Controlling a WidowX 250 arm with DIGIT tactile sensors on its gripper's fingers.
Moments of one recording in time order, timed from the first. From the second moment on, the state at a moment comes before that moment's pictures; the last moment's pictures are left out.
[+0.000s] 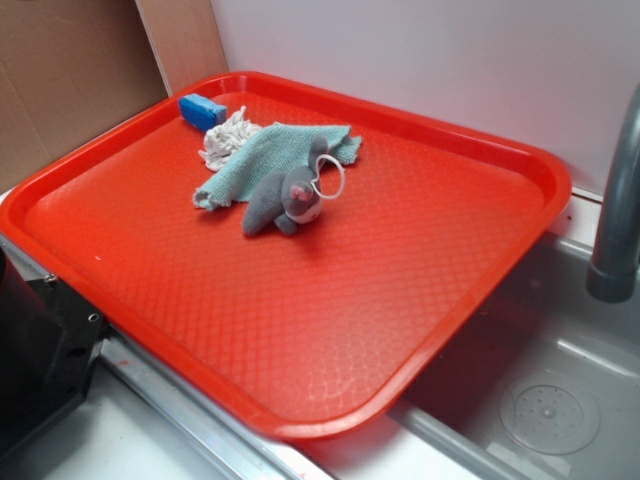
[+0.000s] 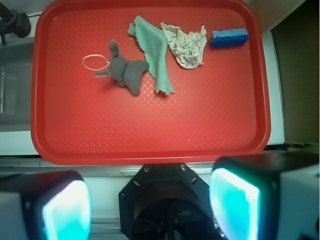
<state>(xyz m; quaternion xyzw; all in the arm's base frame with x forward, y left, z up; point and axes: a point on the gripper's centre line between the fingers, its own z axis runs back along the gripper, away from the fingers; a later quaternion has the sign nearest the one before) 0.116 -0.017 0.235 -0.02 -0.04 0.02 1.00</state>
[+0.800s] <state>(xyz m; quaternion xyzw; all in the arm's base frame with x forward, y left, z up) 0.140 0.002 0.214 0.01 -0.07 0.07 1.00</state>
